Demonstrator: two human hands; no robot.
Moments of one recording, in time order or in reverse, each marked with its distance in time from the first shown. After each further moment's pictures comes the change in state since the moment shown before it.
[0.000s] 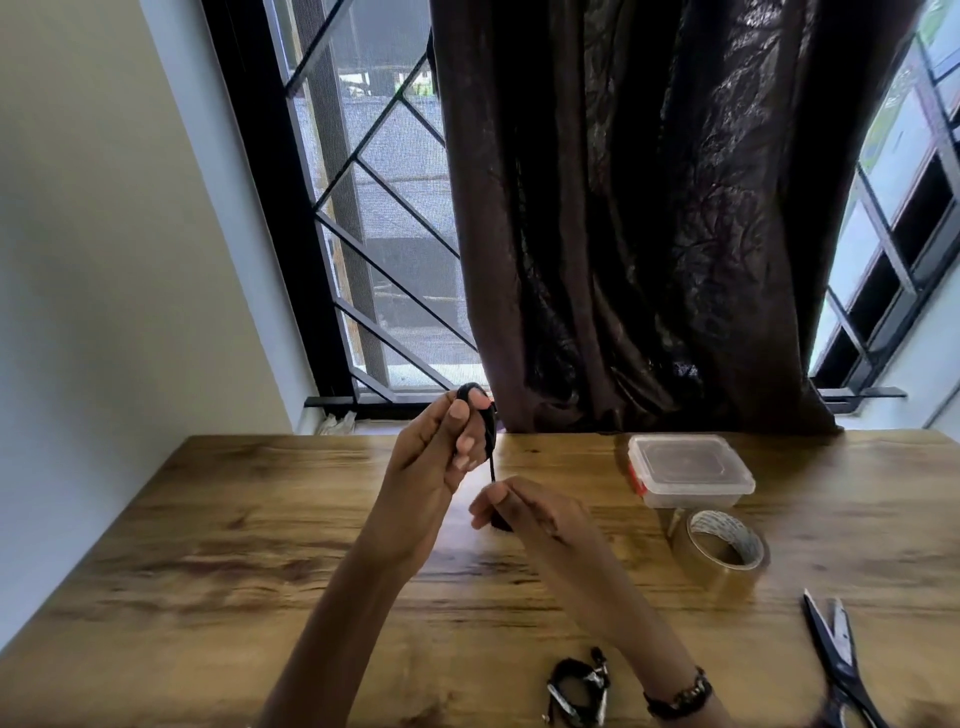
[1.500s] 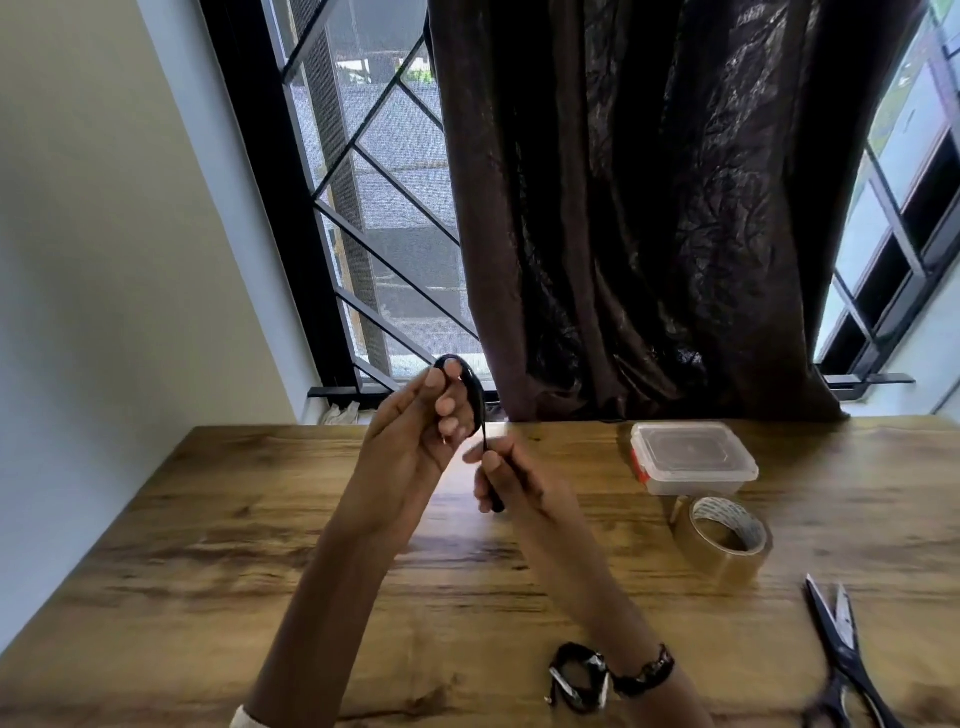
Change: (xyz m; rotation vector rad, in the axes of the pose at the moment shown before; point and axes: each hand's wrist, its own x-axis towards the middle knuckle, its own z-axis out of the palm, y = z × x) left_hand 0.004 0.017 -0.003 -0.268 -0.016 -0.062; right_hand 0.009 -0.011 0.018 0.281 0.135 -0.044
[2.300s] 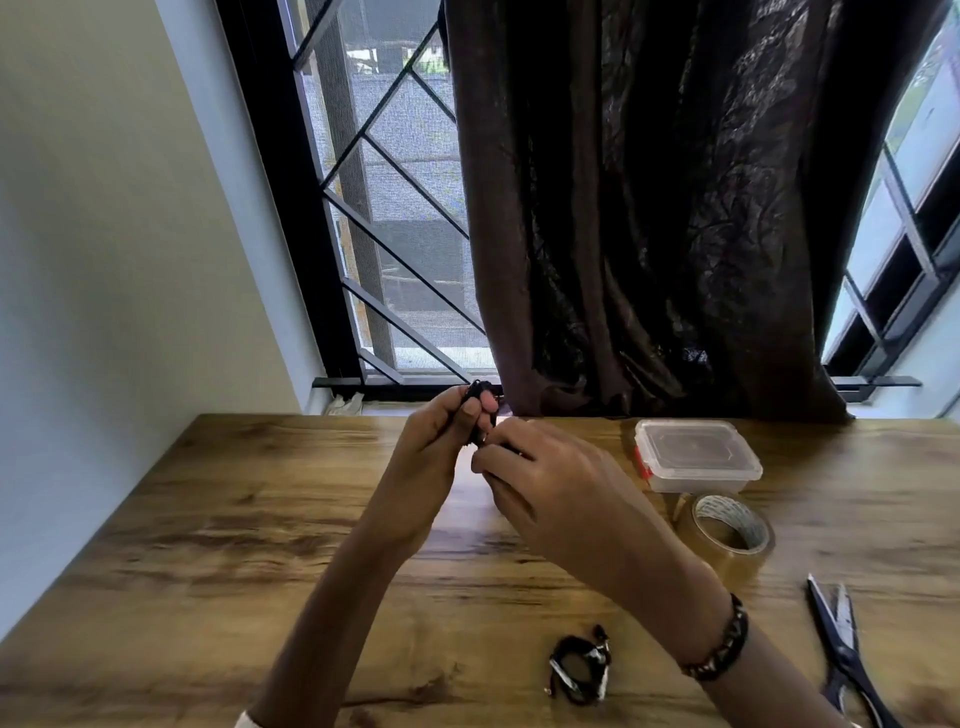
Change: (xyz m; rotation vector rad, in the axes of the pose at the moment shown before) left_hand -0.010 -0.012 0.003 0.575 0.097 0.010; right_hand 0.005 -0.057 -0.017 -1.208 -0.284 -0.520
